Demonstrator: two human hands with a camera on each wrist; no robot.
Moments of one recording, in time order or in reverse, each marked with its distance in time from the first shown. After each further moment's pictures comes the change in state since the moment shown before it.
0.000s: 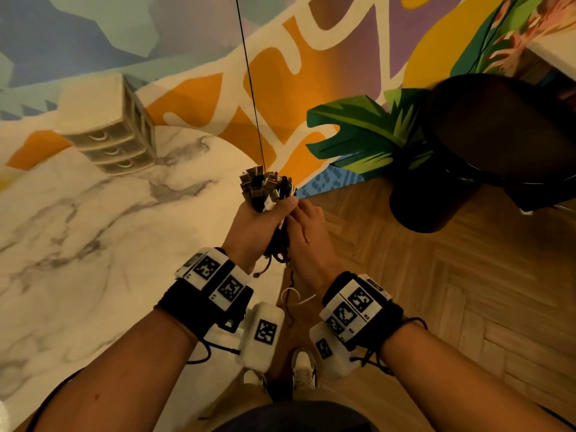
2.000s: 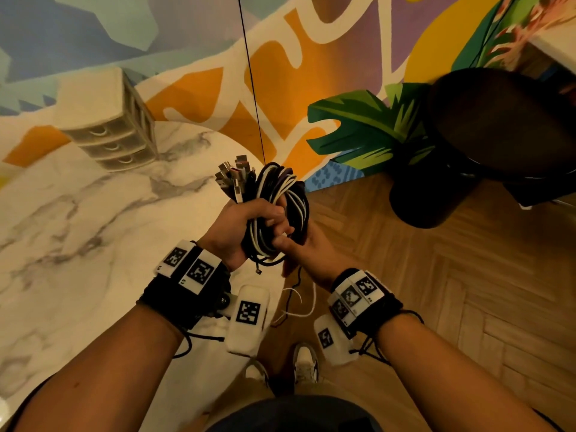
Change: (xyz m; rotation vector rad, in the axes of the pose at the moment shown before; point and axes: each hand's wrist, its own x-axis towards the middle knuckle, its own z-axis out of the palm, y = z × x) left_hand -0.013 0.019 -0.029 -0.328 -0.352 -0.208; right_hand -0.008 0.014 -0.002 0.506 -0.347 0.237
